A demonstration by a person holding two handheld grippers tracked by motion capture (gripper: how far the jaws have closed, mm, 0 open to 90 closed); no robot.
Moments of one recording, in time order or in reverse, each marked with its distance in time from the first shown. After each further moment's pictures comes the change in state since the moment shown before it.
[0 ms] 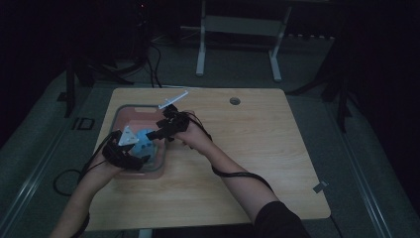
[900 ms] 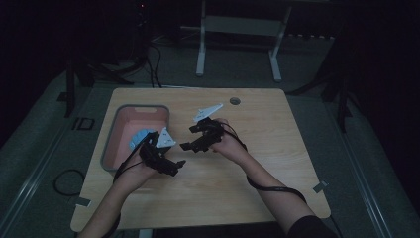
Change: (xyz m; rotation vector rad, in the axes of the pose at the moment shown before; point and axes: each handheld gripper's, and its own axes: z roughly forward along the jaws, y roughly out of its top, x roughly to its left) left arm -0.071 0.060 0.028 -0.057 -0.139 0.057; right arm -0.006 -0.070 -0.077 0.011 -0.112 -0.108
